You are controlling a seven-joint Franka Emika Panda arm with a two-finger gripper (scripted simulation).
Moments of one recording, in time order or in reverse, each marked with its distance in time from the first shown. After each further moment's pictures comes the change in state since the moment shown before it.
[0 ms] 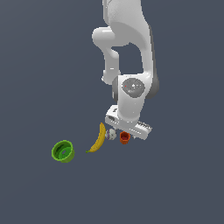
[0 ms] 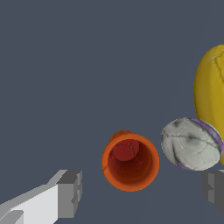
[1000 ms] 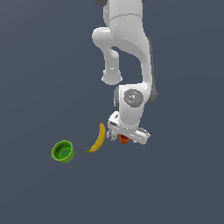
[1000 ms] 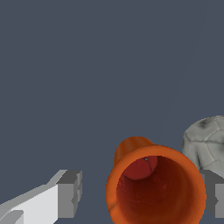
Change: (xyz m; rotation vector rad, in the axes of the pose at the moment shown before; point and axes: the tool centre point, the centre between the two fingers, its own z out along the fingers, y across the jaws) arm -0.001 -0.007 0.045 0.007 0.011 0.027
